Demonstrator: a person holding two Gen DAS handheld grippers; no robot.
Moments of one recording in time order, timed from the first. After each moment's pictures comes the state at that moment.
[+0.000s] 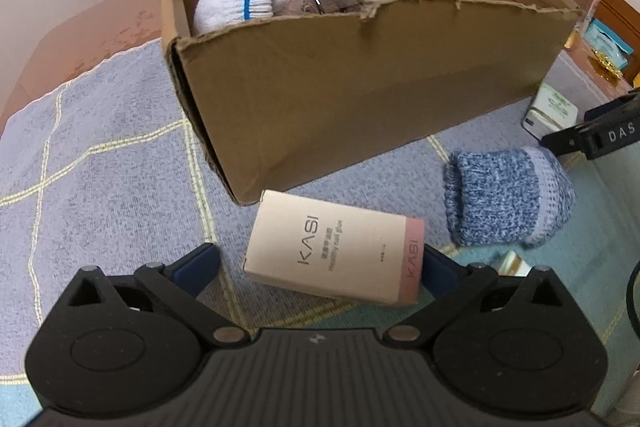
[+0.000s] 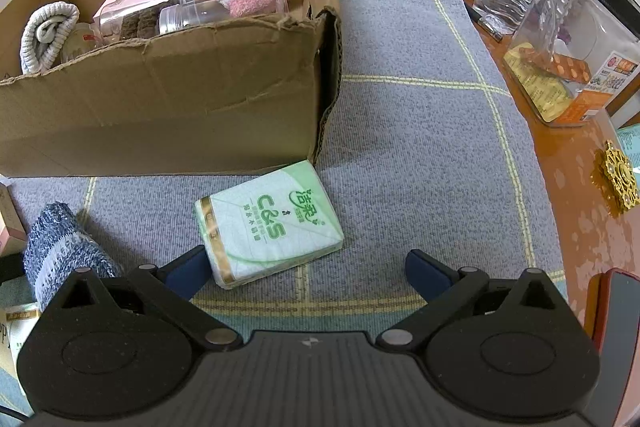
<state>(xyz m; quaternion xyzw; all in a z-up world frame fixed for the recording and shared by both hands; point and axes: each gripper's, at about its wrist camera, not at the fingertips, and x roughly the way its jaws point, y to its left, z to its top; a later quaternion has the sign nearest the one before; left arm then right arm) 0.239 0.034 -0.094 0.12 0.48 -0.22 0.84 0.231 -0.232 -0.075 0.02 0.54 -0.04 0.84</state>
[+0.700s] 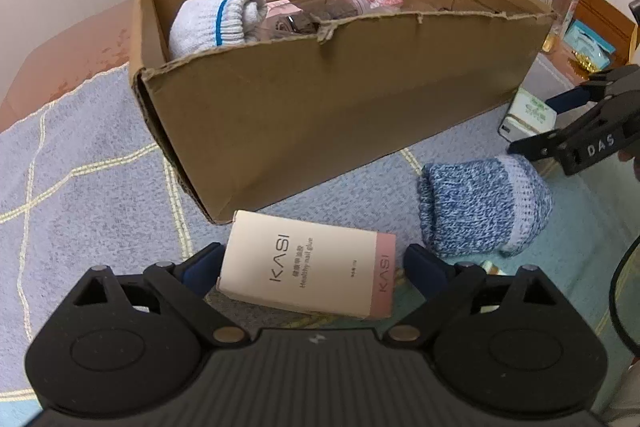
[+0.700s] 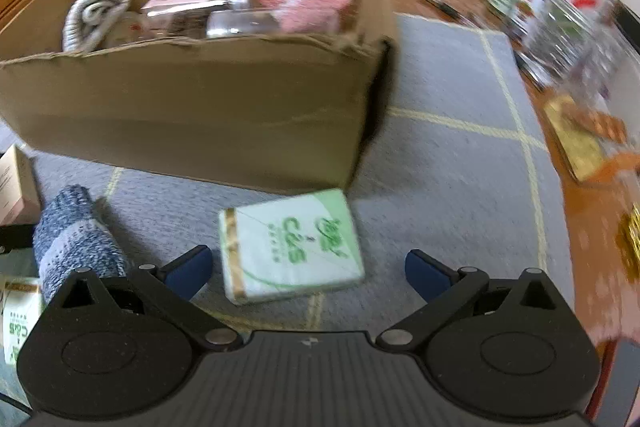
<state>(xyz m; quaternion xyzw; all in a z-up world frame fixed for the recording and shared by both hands) 0.237 0.043 -0.087 0.12 0.46 -0.25 0.84 0.233 -0.223 -0.075 -0.03 0.50 0.05 0.86</state>
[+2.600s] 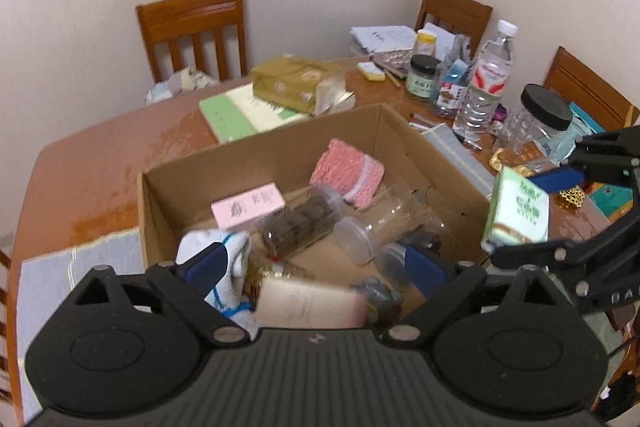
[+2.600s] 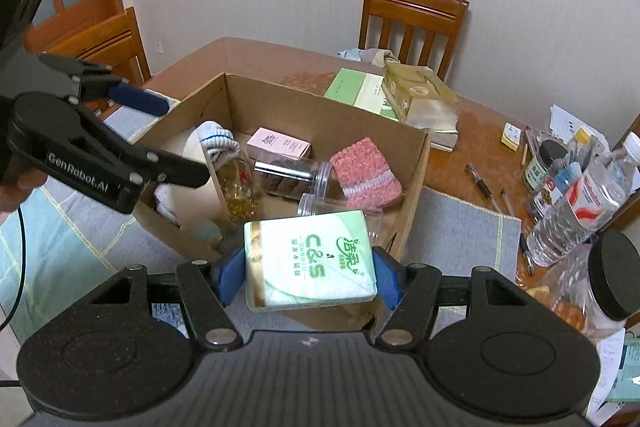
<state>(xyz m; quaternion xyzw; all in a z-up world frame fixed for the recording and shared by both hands) 0.296 -0.027 0.044 0.09 0.40 -0.25 0.88 0.247 -0.223 0.074 -0.09 0.41 0.18 0.89</state>
